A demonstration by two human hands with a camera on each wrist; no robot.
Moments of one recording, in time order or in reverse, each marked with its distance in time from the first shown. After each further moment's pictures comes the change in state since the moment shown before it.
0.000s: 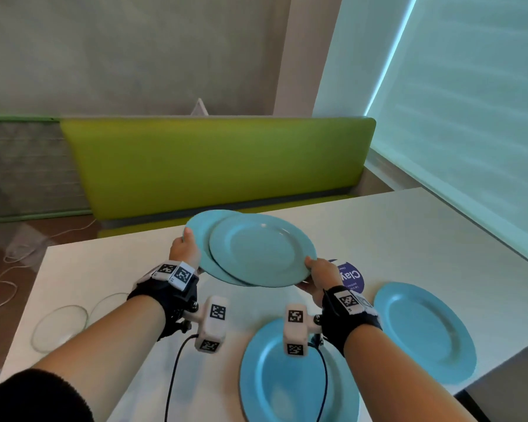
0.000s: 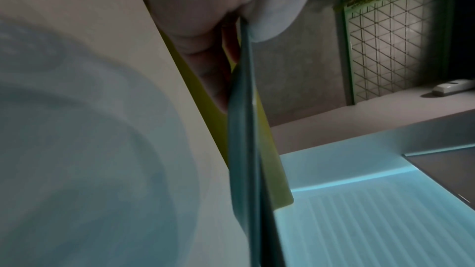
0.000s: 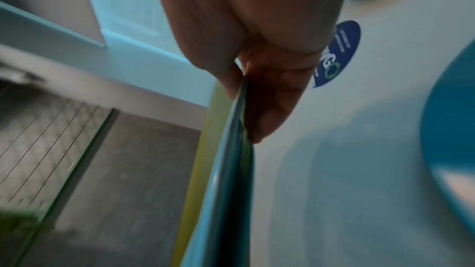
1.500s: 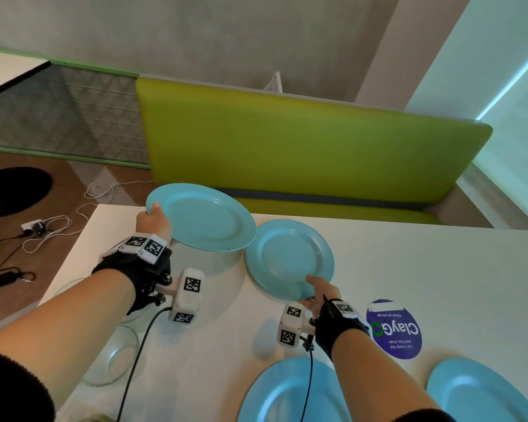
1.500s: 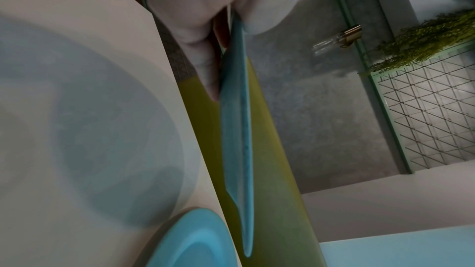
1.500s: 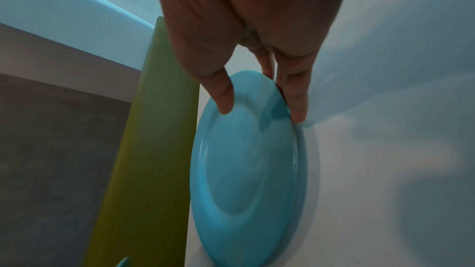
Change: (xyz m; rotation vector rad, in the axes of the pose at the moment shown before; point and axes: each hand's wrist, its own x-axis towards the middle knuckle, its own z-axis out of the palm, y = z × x) left_hand 0.085 0.029 -0.065 -0.118 0.444 -0.032; right_hand 0.112 0.033 0.072 -0.129 -0.049 0.322
